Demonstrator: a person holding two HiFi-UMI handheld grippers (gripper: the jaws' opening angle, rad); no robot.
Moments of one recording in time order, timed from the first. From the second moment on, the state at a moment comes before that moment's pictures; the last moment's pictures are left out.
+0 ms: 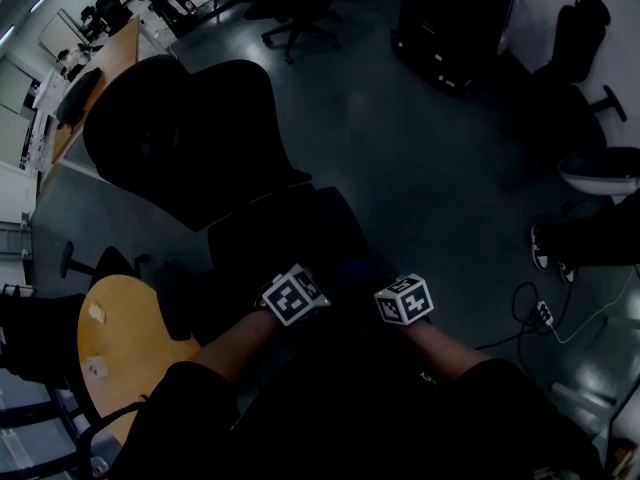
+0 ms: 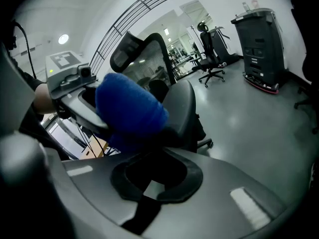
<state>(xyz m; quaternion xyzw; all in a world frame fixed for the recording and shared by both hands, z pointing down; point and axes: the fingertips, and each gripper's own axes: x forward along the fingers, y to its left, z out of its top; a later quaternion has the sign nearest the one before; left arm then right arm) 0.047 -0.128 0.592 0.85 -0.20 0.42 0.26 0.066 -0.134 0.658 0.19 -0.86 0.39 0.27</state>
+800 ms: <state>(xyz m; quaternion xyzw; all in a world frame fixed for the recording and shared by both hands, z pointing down) 0.015 -0.355 0.606 0.77 -0.18 0.61 0.04 0.059 -0.139 0.651 0.08 -0.88 0.37 0.30</state>
